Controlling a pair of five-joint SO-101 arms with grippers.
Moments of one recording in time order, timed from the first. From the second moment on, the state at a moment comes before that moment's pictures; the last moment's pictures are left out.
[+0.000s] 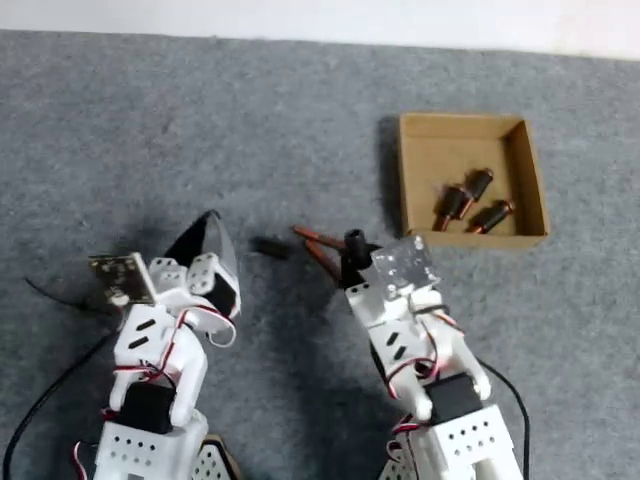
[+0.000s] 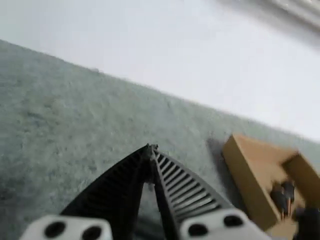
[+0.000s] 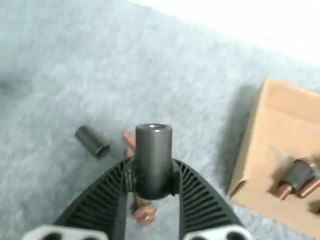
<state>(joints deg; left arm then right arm) 5.8 -103.6 96.0 24.0 27.7 -23.4 -86.2 84.9 29.8 9.5</state>
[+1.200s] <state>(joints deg) 16.4 -13.4 41.9 35.7 -13.5 -12.5 -104.2 93.9 27.6 9.5</state>
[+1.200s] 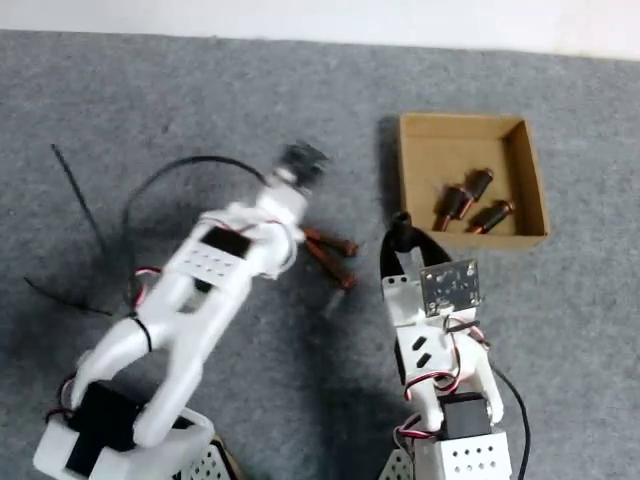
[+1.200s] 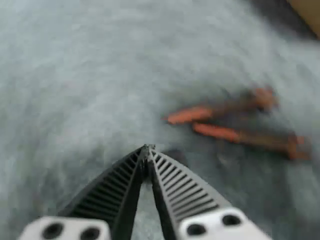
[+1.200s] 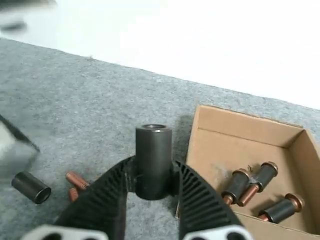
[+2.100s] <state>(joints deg) 25.2 18.5 12.2 45.1 -42.9 -11.1 -104.1 94.1 27.5 9.5</state>
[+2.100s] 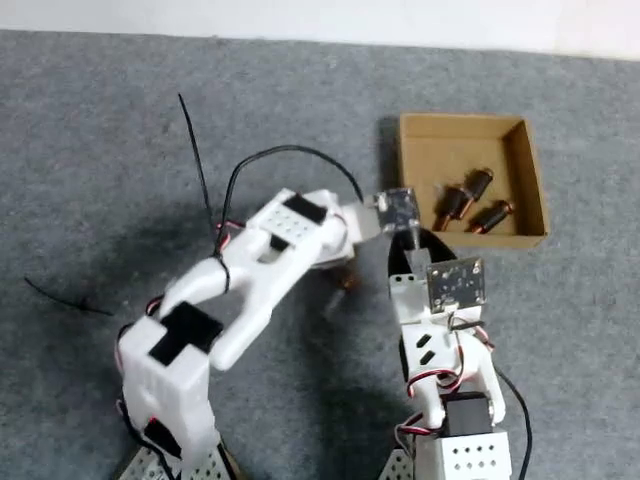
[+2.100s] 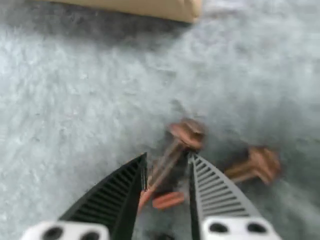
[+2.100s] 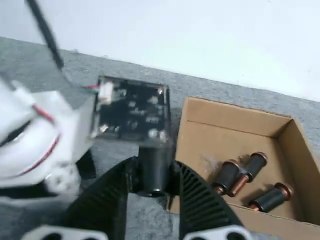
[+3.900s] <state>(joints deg) 20.7 2.2 26.3 42.6 -29.7 -11.4 -104.2 93.9 27.2 9.6</state>
